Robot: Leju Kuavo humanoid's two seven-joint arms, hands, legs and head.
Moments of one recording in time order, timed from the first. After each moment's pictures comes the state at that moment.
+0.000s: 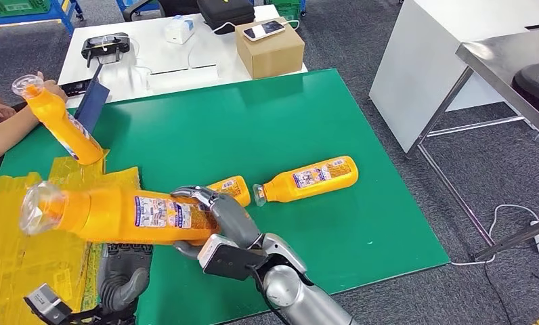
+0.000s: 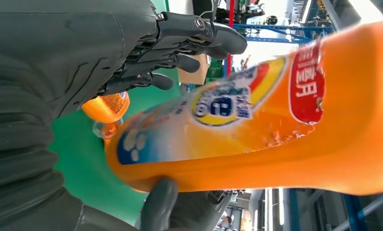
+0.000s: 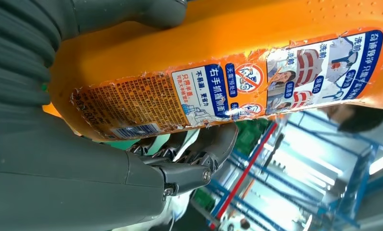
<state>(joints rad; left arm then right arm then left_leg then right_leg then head) 0.24 -0.21 0.00 -1.69 0.05 -0.46 -0.62 -0.29 0.24 0.76 -1.31 0.34 -0.03 -0.28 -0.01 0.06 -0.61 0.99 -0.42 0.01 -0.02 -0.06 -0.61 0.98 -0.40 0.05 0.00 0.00</state>
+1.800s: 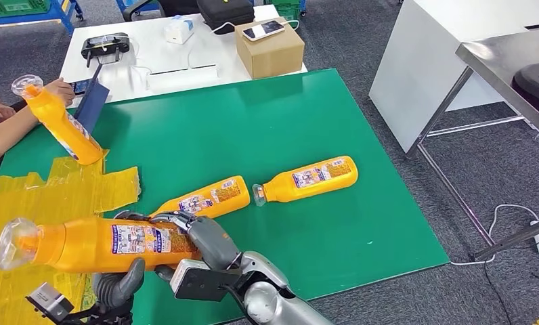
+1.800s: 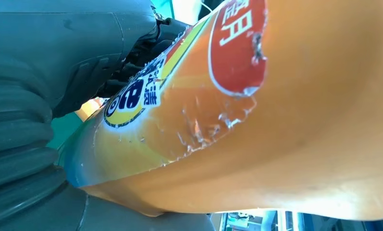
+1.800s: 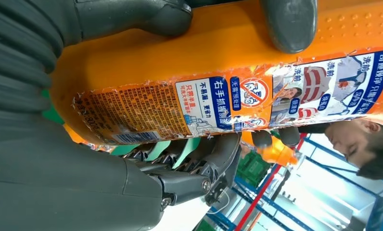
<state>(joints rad) 0.22 -0.21 0.03 -1.66 0.00 -0.40 -0.65 -0.29 0.29 0.86 -1.16 0.38 -0.02 -0.29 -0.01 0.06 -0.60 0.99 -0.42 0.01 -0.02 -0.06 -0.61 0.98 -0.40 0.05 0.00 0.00</state>
